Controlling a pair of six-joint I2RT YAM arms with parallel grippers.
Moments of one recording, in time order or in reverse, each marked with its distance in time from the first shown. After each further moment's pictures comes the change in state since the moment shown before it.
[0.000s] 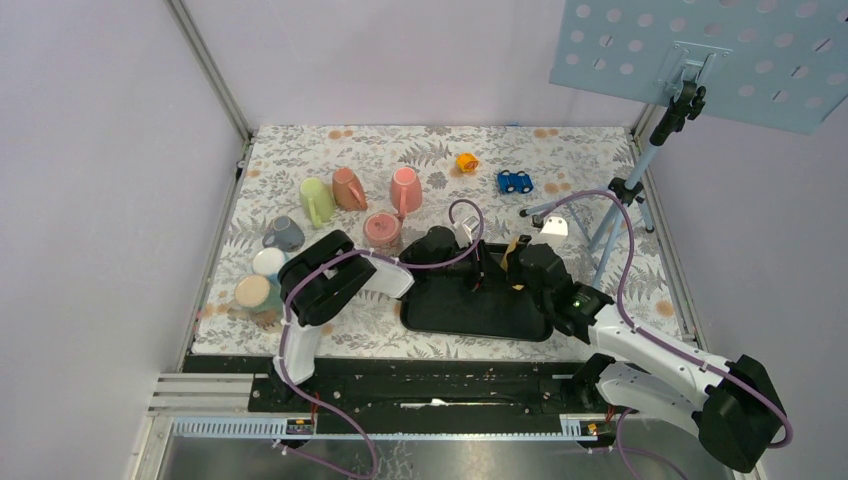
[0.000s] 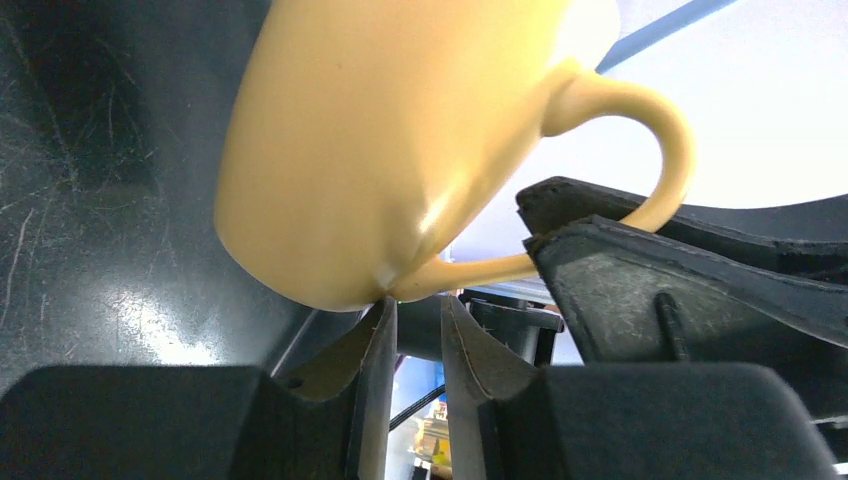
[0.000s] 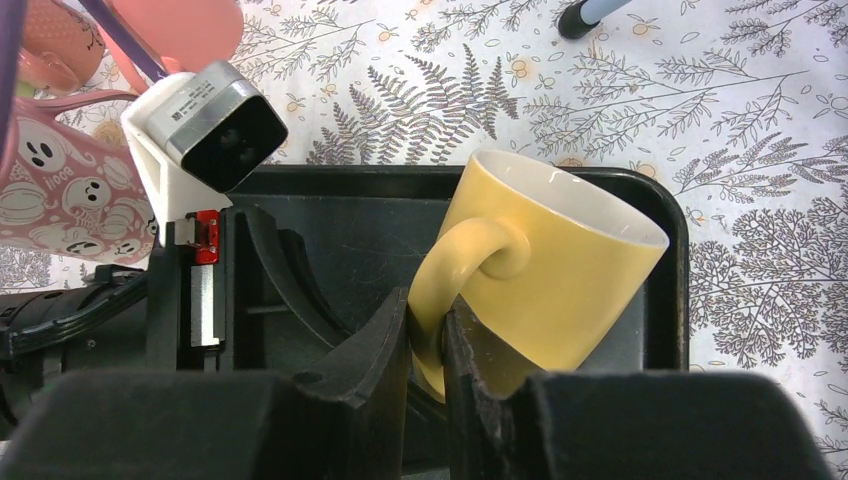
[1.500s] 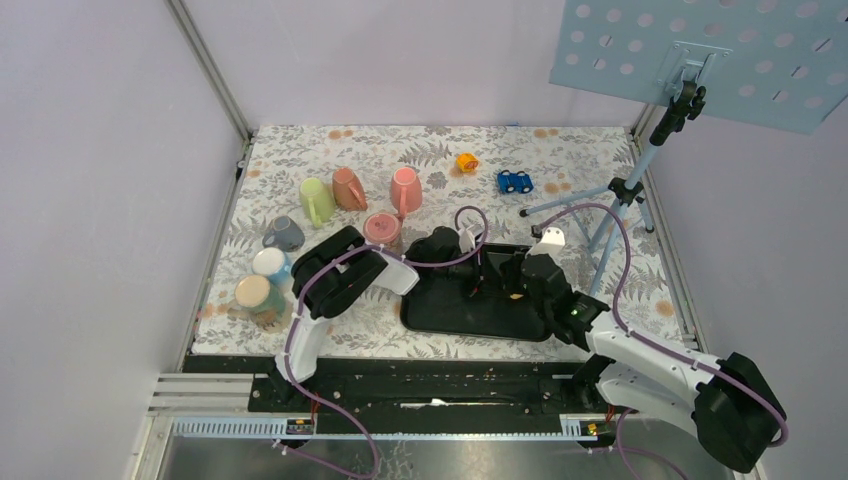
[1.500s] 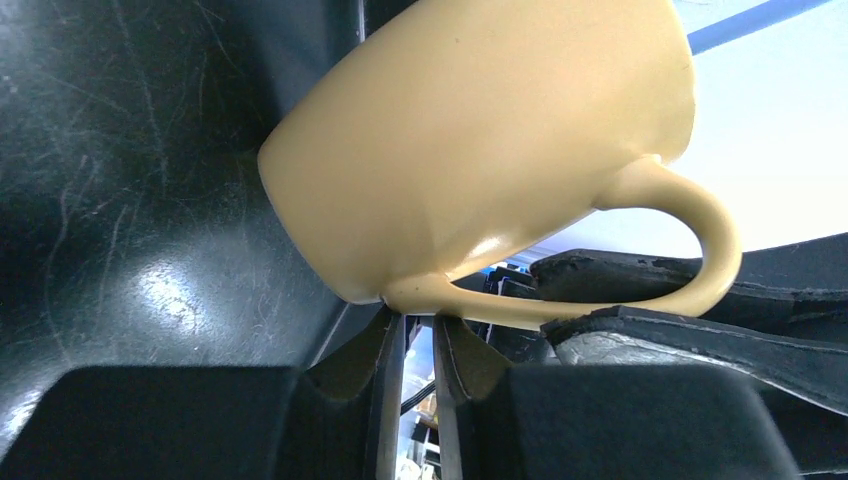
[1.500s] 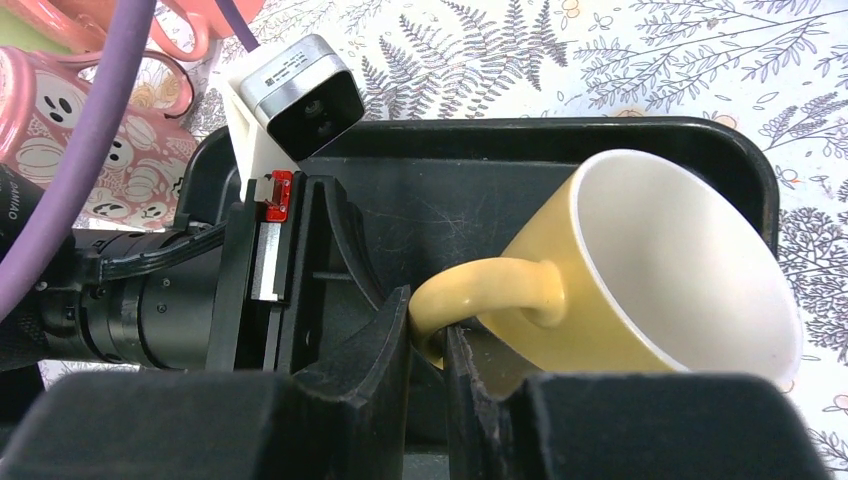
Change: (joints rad) left arm 0.017 0.104 0.056 -0.046 0.105 -0.002; right arm -0.003 -0.007 -0.121 0.127 -0.110 0.065
